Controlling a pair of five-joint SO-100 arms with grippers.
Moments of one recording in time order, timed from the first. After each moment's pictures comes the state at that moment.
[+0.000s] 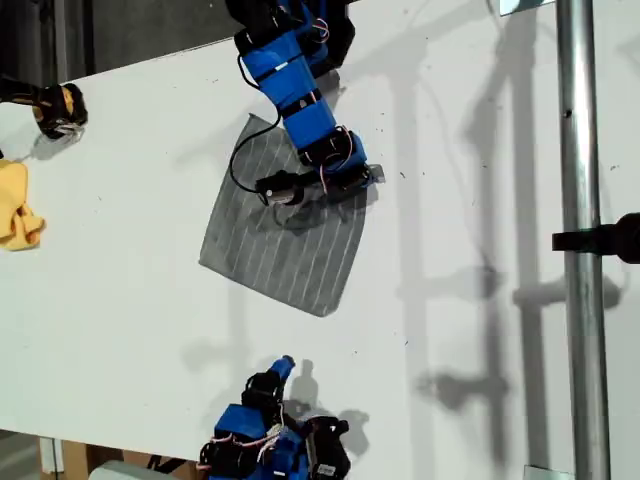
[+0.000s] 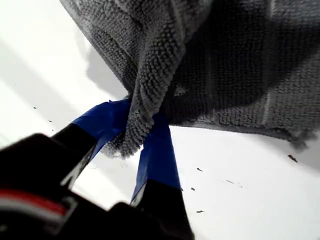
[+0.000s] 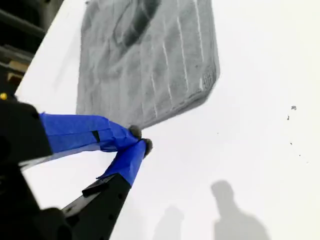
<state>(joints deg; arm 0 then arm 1) -9.4 135.7 123.8 72.9 -71.2 -18.6 81.6 110.9 59.9 88.5</state>
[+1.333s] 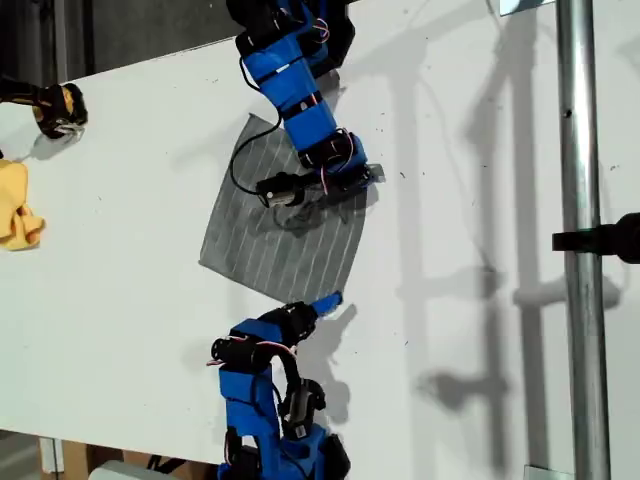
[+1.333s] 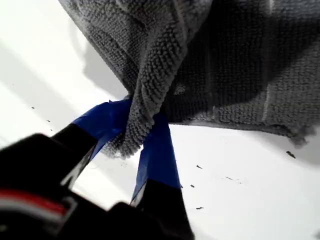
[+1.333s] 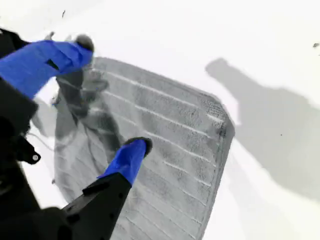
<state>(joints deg) -2.5 76.1 62.6 92.5 -25.9 -18.7 80.8 109.0 62.1 88.5</state>
